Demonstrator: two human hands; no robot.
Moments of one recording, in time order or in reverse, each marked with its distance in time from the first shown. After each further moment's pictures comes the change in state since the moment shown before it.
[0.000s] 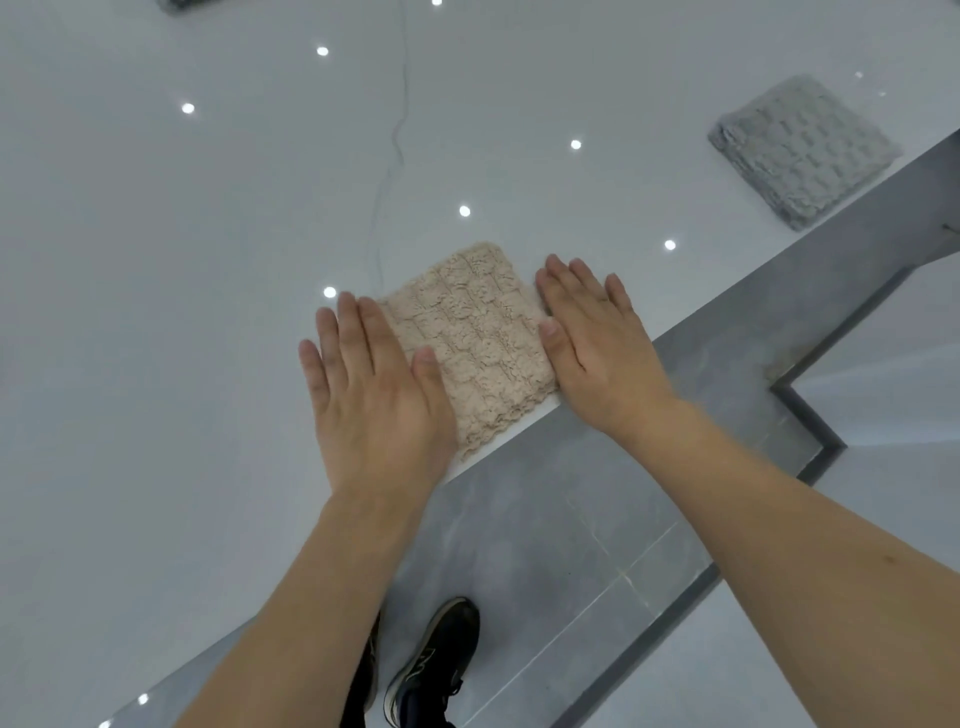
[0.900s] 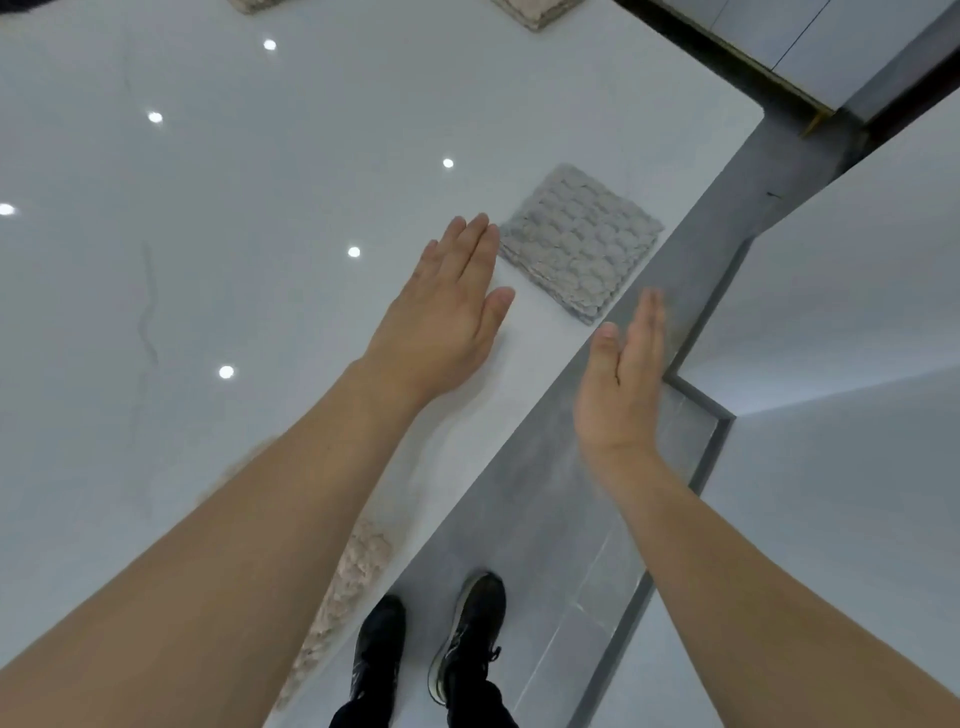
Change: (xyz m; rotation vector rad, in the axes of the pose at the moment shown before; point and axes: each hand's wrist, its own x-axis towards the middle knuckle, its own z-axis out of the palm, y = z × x) left_hand 0.171 0.234 0.043 -0.218 -0.302 0.861; right_hand 0.013 0.136 -0.084 0.531 0.604 0.790
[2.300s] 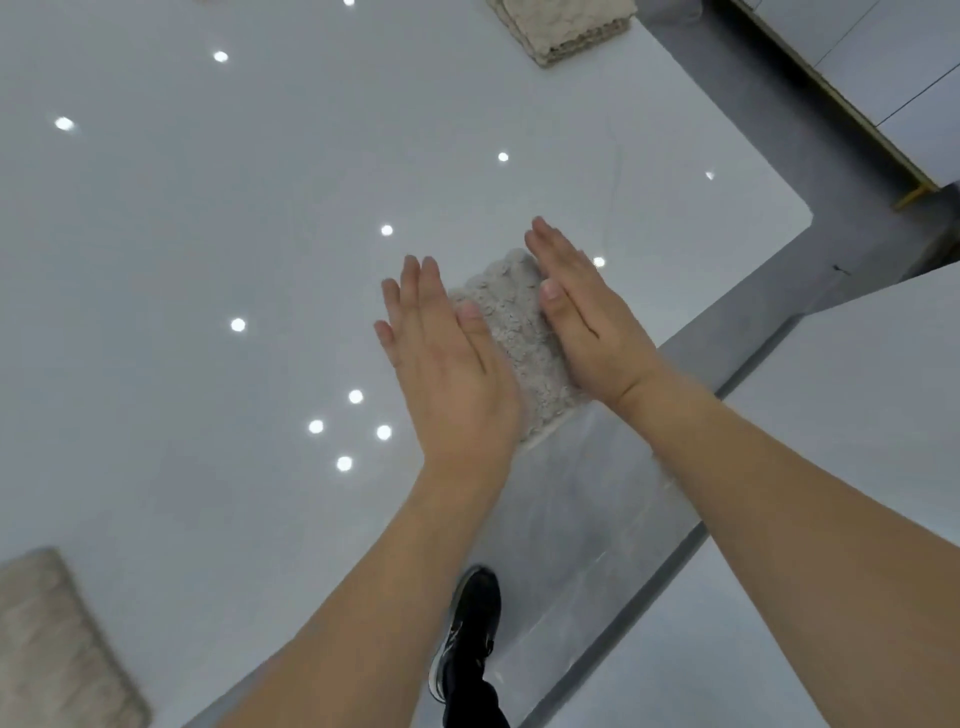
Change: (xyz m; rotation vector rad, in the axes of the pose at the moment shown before) left_hand 0.139 0.096 0.077 -0.409 0.674 -0.757; right_hand 0.247 0.007 -0.009 -0.116 -0.713 -0.621
